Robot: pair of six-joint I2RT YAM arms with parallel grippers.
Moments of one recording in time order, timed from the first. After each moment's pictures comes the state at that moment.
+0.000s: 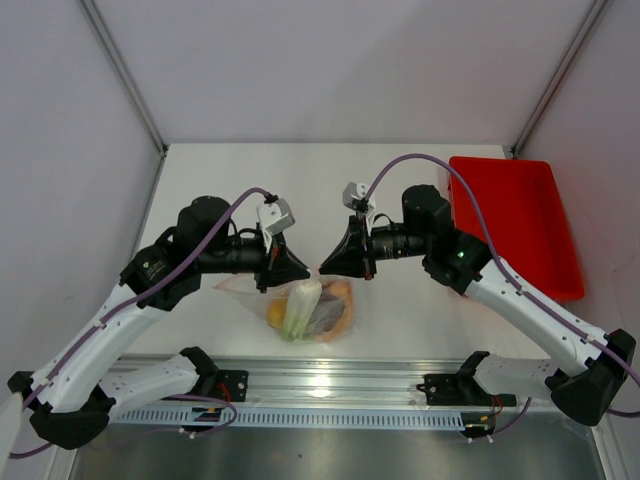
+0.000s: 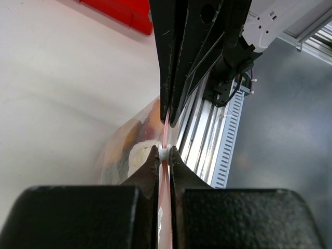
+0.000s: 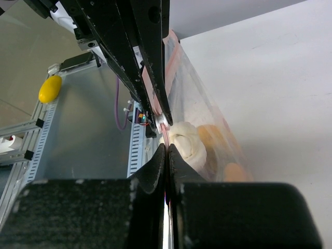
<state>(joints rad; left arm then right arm) -0.73 0.95 1.24 -0.73 0.58 -0.03 0.79 1.17 1.17 -0.23 -0.83 0.15</state>
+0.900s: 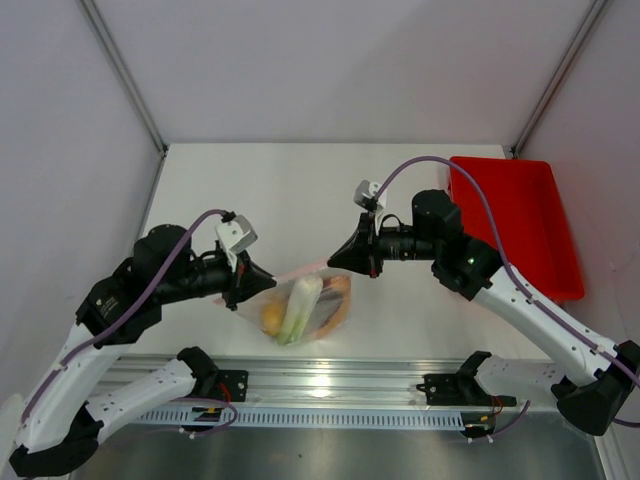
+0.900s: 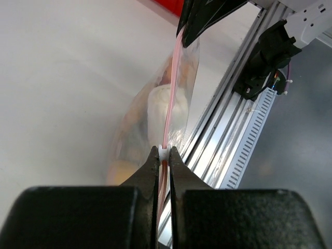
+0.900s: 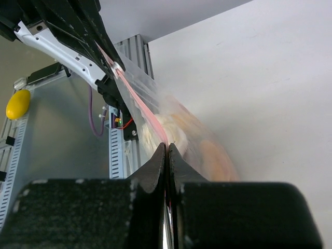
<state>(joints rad) -0.71 0.76 1.22 -0.89 0.38 -0.03 0.76 1.11 1.13 -0.25 -0.69 0.14</state>
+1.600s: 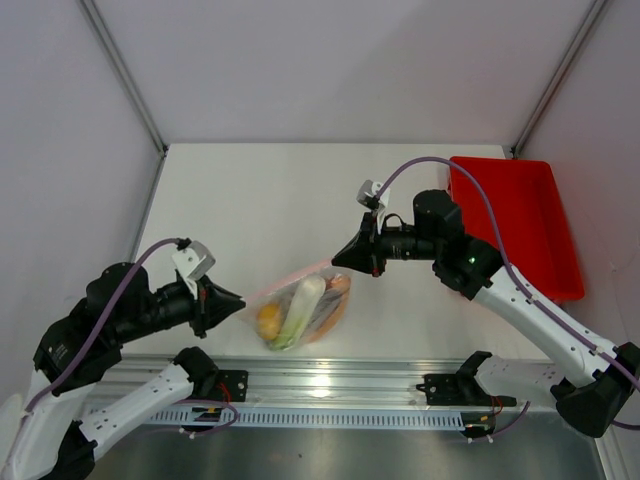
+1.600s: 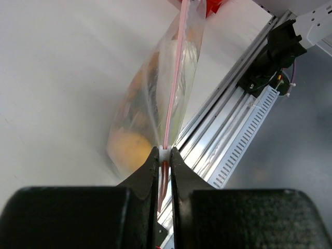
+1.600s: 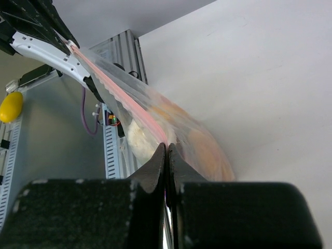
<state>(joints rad) -0.71 0.53 1.19 -1.06 0.26 -0.13 0.74 1.11 1.12 -0.28 -0.67 0.14</state>
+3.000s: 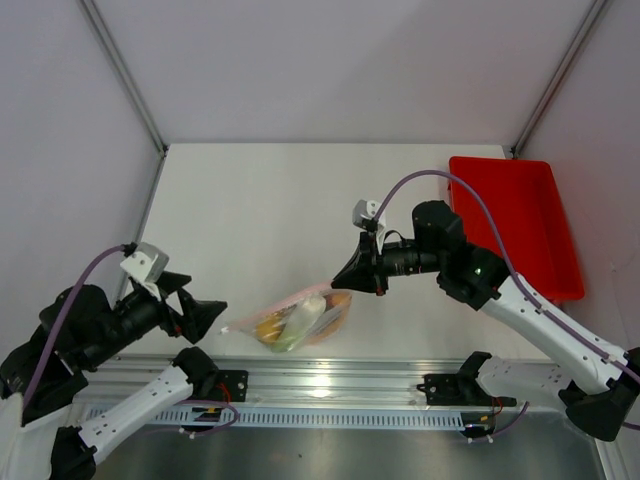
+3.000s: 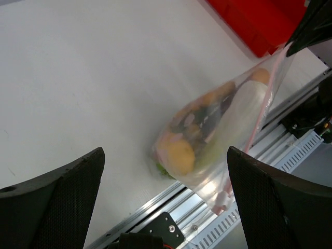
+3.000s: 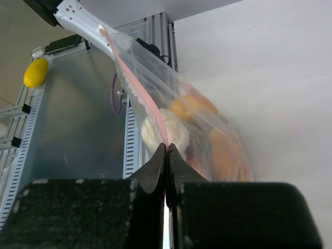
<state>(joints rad) -0.71 0.46 1.29 -1.16 -0.03 -0.18 0.82 1.06 1.11 -0.34 -0.75 0.07</state>
